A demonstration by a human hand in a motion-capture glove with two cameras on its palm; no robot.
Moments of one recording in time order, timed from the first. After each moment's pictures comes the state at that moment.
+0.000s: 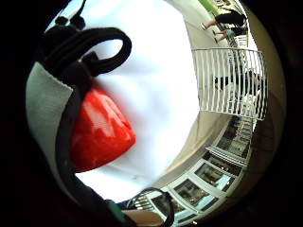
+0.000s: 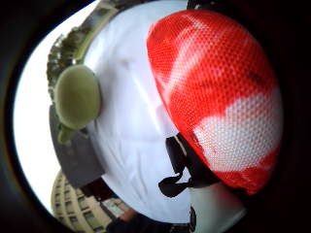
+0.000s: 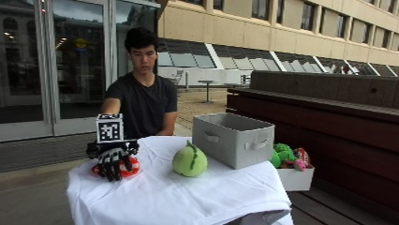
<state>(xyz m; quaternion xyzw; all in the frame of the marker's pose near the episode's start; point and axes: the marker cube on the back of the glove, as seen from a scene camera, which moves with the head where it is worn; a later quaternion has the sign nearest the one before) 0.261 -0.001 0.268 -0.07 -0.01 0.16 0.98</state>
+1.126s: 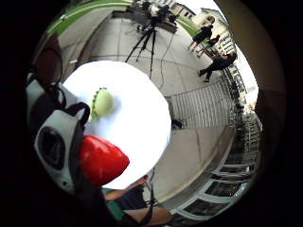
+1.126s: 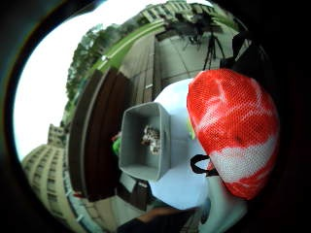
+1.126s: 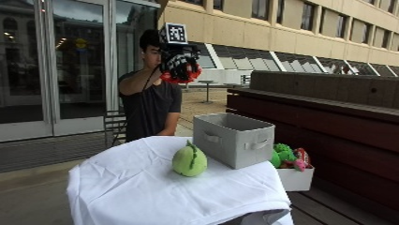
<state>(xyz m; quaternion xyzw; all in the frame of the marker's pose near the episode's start) 0.030 -0.057 -0.069 0.11 0.00 0.06 0.99</state>
